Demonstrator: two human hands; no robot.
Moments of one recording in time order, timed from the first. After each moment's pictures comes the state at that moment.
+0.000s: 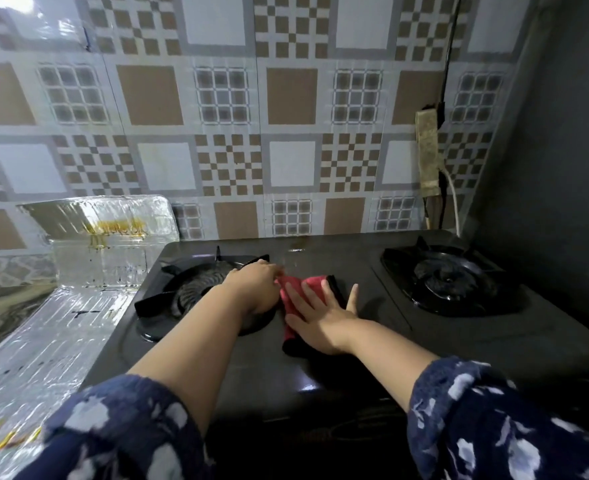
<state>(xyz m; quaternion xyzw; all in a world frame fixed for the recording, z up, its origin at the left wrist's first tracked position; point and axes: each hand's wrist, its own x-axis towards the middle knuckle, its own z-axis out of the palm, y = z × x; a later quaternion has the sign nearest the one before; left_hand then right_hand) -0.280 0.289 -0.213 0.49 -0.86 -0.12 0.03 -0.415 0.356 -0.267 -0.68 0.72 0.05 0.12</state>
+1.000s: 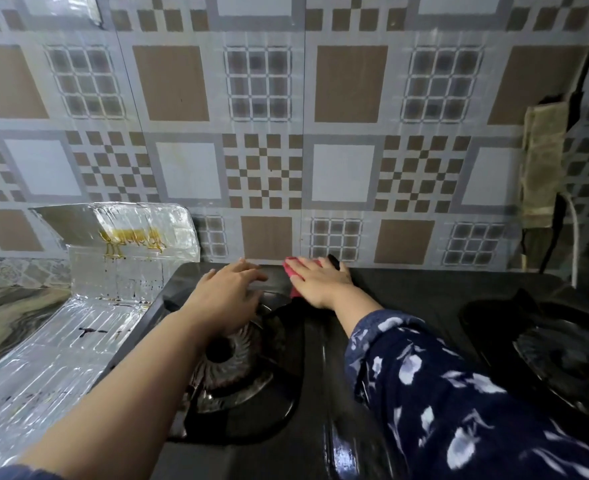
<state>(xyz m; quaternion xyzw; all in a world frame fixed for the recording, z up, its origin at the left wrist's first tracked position) -0.239 0.179 -0.226 0.53 -0.84 -0.06 0.12 -0.432 0.134 -0.263 -0.72 0.68 -0.01 0.10</state>
